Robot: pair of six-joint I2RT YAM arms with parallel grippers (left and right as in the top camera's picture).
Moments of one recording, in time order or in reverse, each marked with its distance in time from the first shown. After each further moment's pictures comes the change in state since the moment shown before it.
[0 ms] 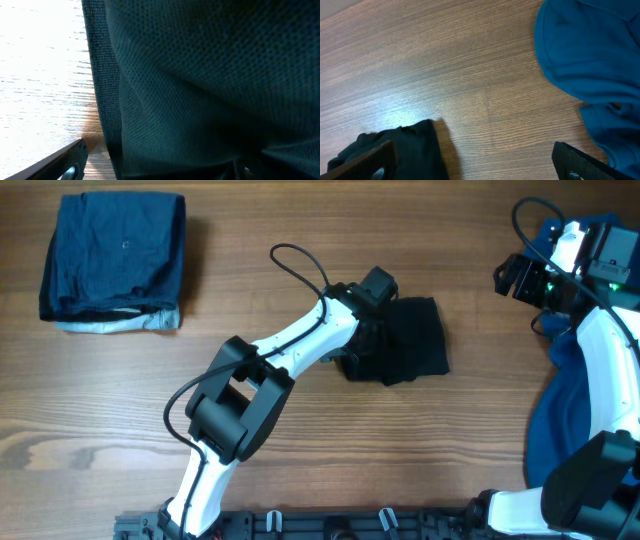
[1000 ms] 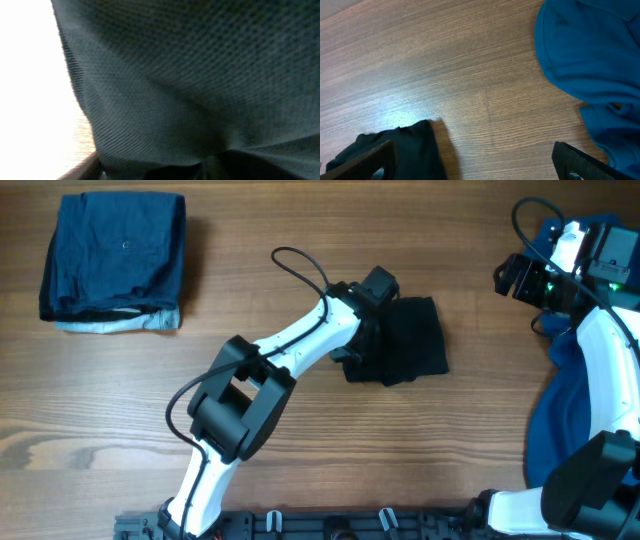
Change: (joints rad) left arm -0.003 0.013 0.019 -0.012 0.051 -0.047; right arm 0.000 0.000 0.000 0.000 0.000 0.000
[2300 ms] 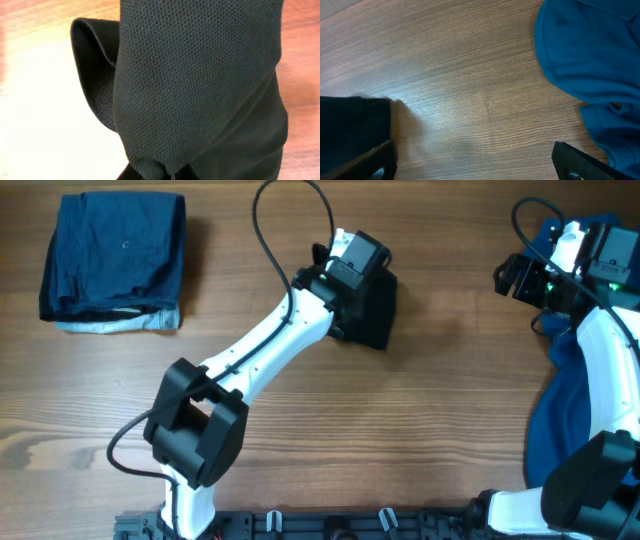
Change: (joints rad) left arm 0.066 -0.219 -0.009 0.153 -0.405 0.525; right arm 0.000 0.000 0.000 0.000 0.000 0.000
